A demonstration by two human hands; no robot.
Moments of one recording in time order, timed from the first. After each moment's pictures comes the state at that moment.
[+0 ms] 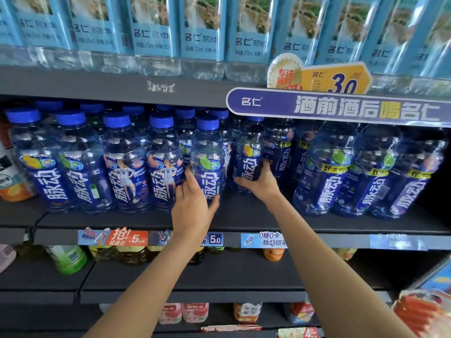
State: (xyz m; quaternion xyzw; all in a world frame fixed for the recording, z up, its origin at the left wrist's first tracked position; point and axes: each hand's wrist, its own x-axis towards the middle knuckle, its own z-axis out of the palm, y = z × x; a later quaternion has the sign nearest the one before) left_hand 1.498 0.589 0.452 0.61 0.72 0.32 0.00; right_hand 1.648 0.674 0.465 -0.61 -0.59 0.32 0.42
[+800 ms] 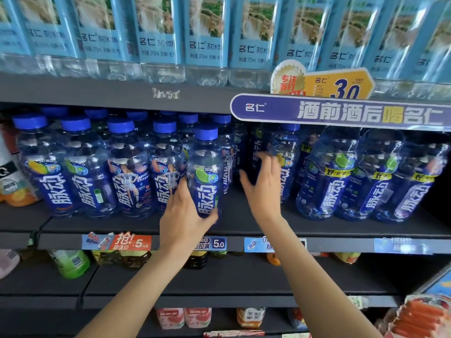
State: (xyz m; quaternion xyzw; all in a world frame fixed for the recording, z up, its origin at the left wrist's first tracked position) left_hand 1.475 0.571 0.453 0.61 0.69 0.38 0.03; right_hand 1.623 0.637 0.471 -0.52 -0.67 -0.03 0.53
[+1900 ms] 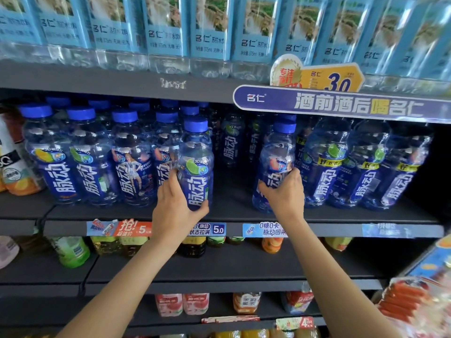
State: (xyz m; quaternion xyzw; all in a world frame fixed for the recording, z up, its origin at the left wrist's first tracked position) left_hand 1.454 0.561 0.444 0.63 0.67 0.39 0.01; right_hand 1.658 0.595 0.472 -0.70 -0.55 0.11 0.45
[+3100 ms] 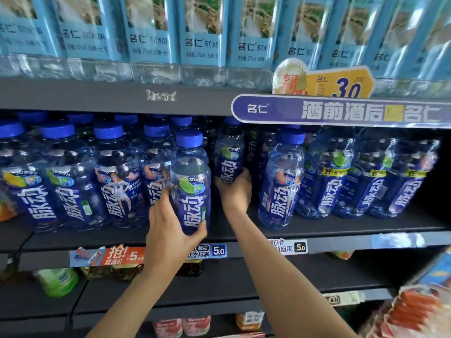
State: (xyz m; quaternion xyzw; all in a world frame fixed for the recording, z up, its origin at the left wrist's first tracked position) left_hand 1.453 0.566 0.436 0.62 0.65 0.43 0.05; right_hand 1.572 0.682 0.442 -0.68 -0.50 0.20 0.50
